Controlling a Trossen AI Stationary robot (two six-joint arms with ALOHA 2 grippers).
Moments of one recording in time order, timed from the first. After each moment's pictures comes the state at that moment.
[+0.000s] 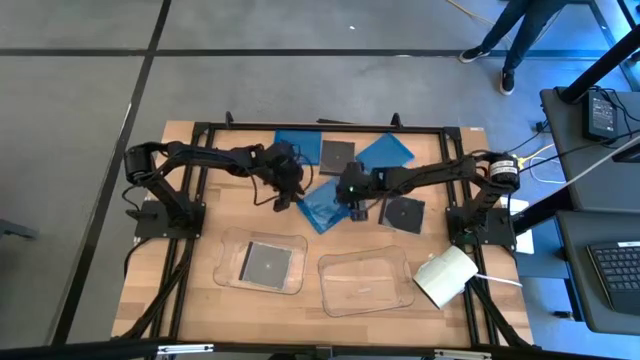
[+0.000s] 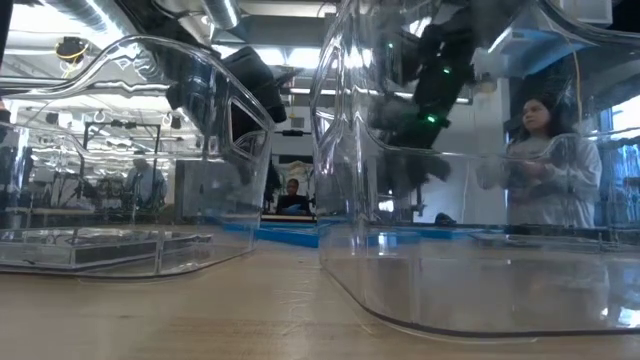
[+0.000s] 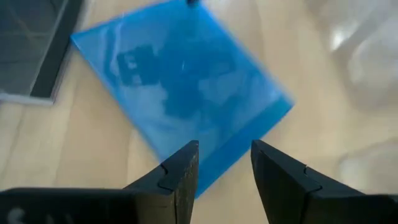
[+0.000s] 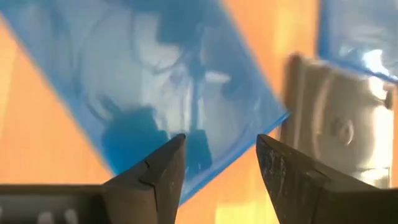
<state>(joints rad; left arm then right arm) 0.41 1.60 0.82 -0.11 0.49 0.14 -0.12 1.74 1.02 -0.31 0.23 -0.35</state>
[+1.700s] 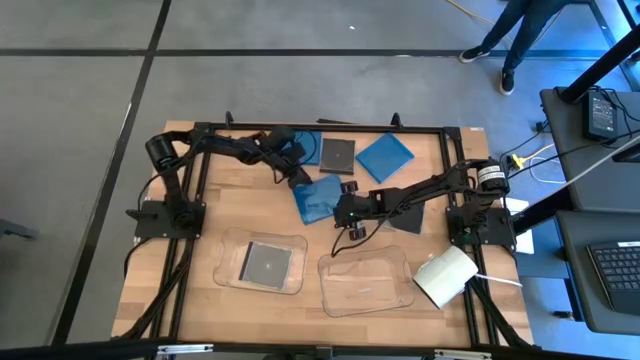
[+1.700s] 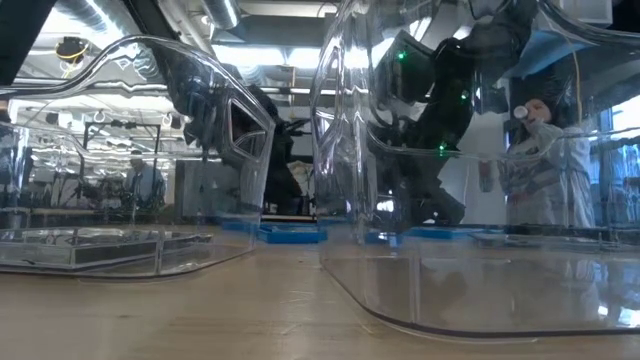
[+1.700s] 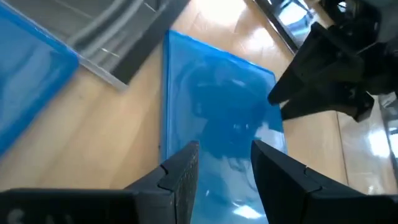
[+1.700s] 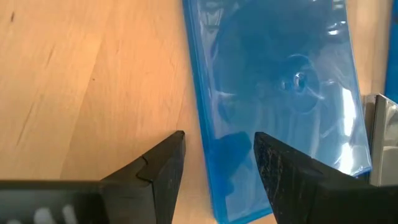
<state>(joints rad) 0.60 1.80 0.88 0.10 0.63 -0.23 0.01 1.86 0.91 -0.07 0.26 -0.38</state>
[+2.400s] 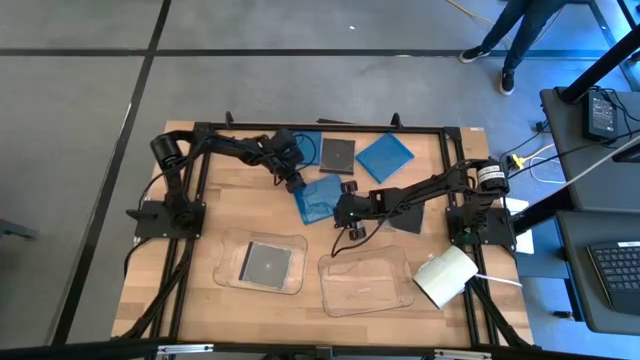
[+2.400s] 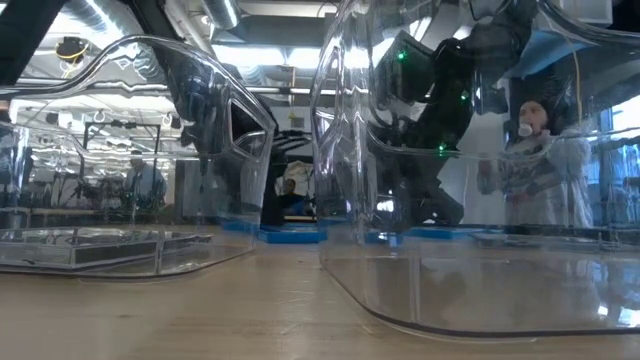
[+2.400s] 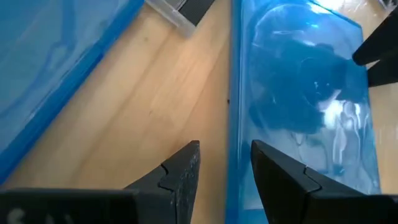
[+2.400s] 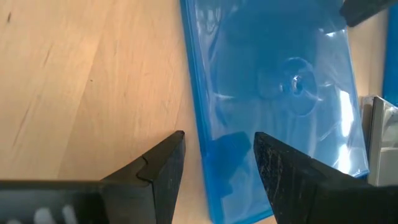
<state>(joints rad) 0.58 1.85 0.88 -0.03 0.46 -0.14 0.01 1.86 0.91 -0.06 0.27 -0.39</state>
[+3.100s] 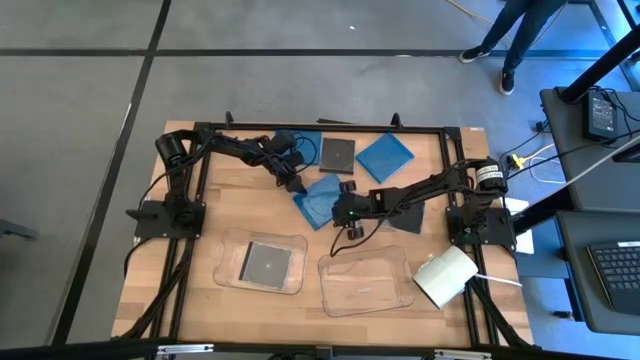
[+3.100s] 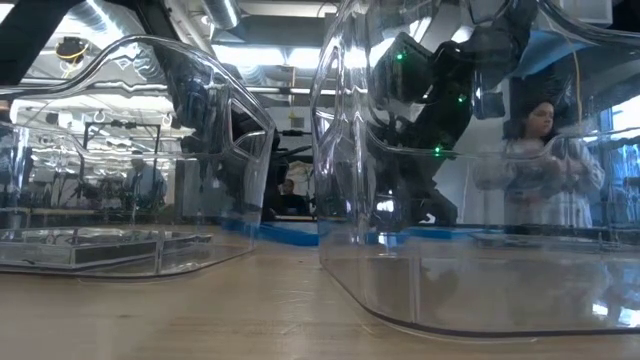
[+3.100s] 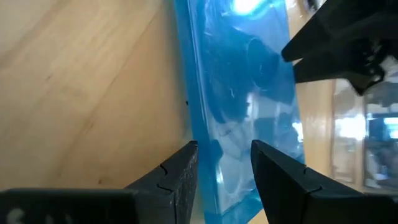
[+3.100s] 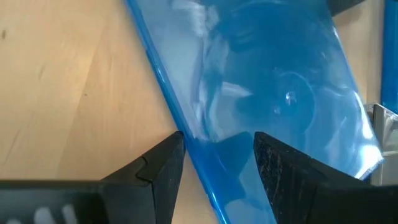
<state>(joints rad) 0.57 1.89 0.88 0.02 0.76 -0.31 0.00 1.86 0.91 0.02 0.26 -0.39</state>
